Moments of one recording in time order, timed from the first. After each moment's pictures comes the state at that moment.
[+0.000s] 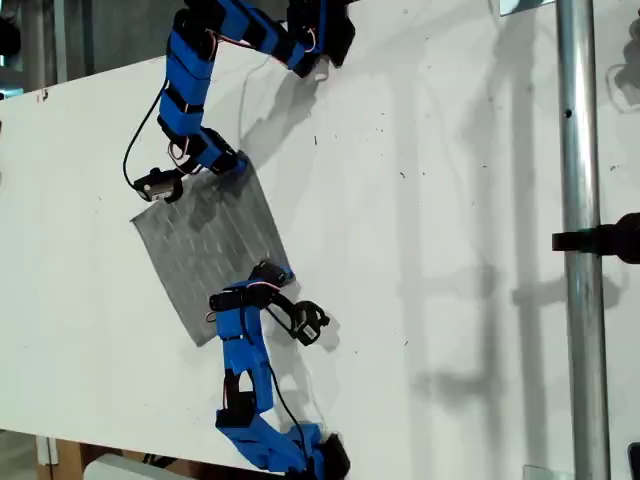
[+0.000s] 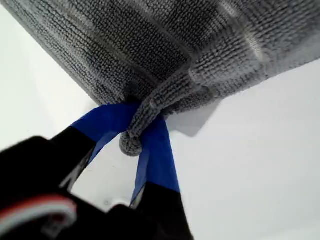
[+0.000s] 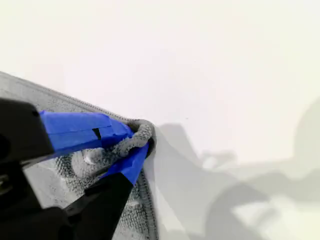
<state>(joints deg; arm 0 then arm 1) -20.6 42.4 48.9 78.0 -47.1 50.7 76.0 104.9 56.2 1.7</state>
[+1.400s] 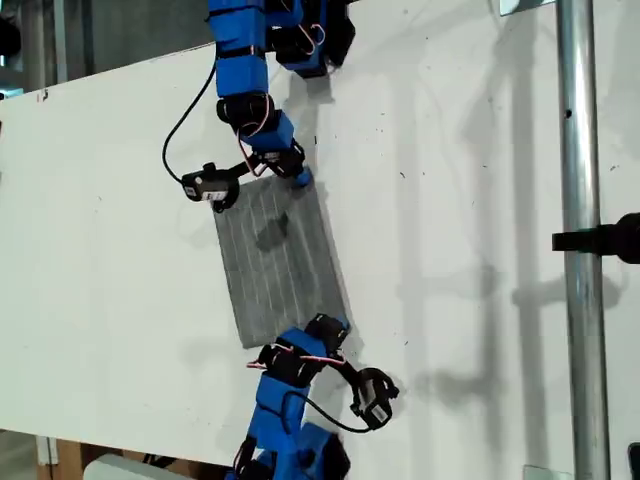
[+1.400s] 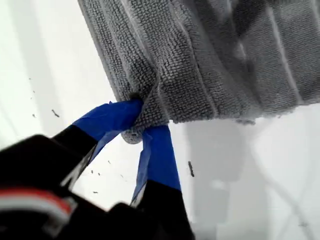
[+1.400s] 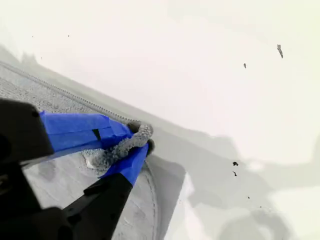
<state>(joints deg) 8.4 83.4 84.4 83.2 -73.6 6.2 113.7 120.7 64.9 39.0</state>
